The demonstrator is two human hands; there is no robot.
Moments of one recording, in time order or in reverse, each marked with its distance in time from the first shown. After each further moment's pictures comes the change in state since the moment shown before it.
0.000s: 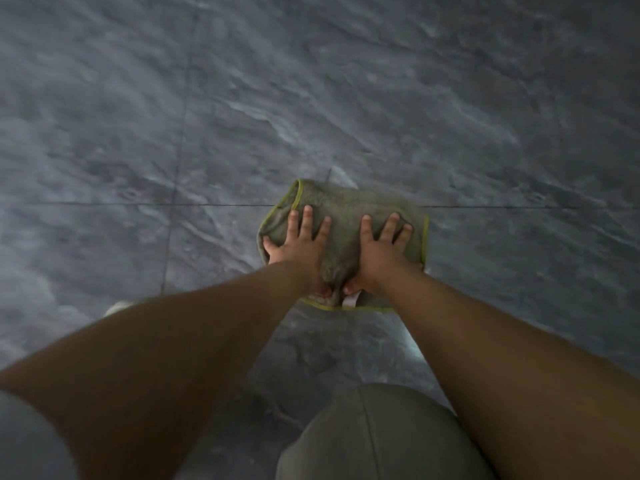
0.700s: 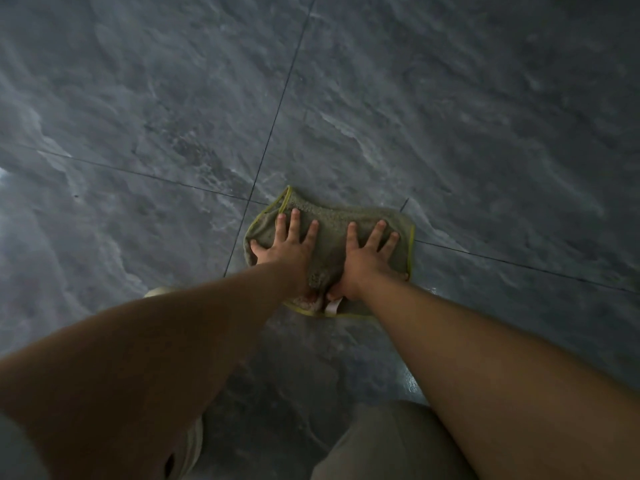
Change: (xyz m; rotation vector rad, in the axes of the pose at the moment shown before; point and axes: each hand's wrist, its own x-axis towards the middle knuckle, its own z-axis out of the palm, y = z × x) left_hand -0.015 -0.126 0.002 -0.140 -0.030 -0.197; right_hand 0.009 -0.140 0.006 -0.155 -0.035 -0.112
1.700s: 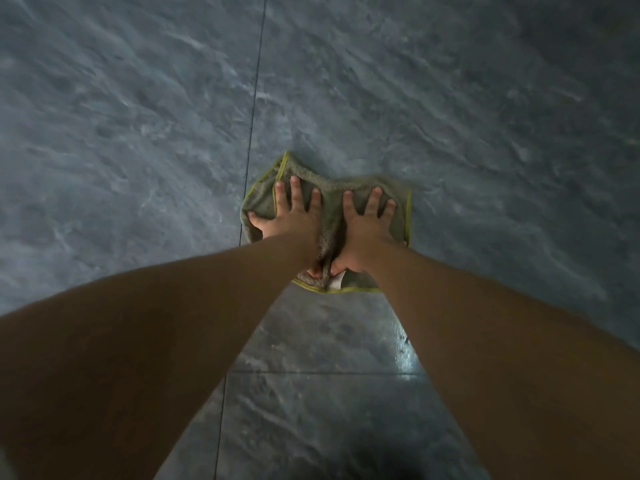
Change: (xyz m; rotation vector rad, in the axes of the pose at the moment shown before) left_hand 0.230 0.005 -0.229 0.092 -0.007 0.079; right_hand 0.181 -0.050 -0.240 0.042 0.041 0.084
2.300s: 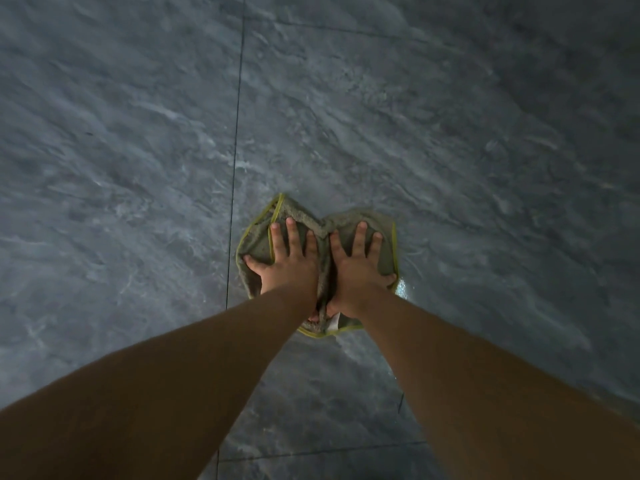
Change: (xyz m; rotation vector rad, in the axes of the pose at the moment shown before) left_hand 0.036 0.016 -0.043 0.039 -0.007 0.040; right_hand 0.035 0.002 -0.046 0.025 -0.009 -0.006
